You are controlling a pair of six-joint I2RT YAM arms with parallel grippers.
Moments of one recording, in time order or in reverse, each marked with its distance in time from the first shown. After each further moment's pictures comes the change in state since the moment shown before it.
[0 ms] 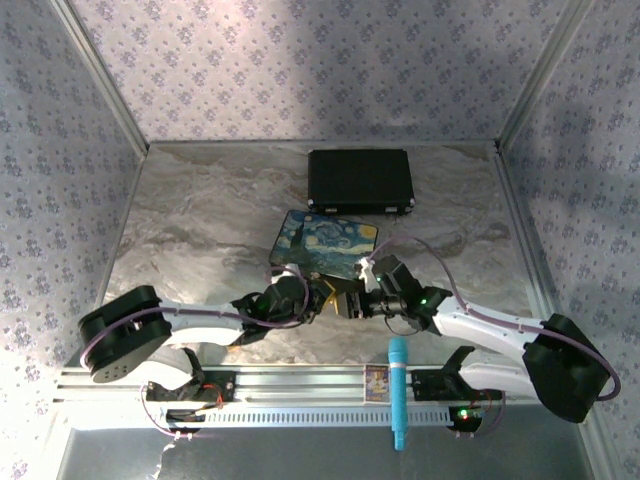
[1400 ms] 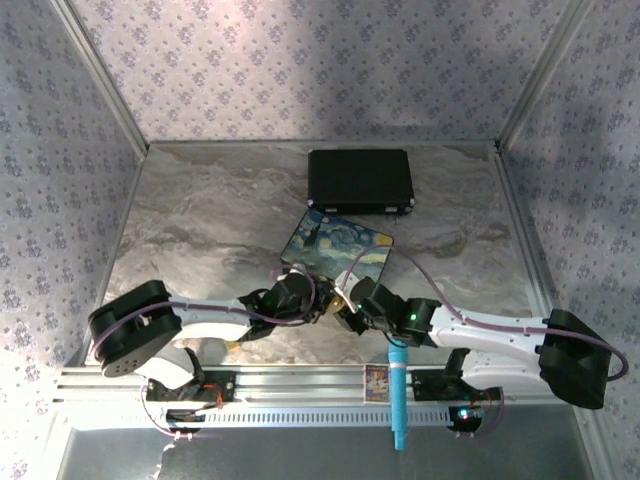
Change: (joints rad) left arm 0.005 0.060 0.058 -0.033 0.048 0.003; right arm 0.301 -0.015 0.061 -0.120 0.454 -0.424
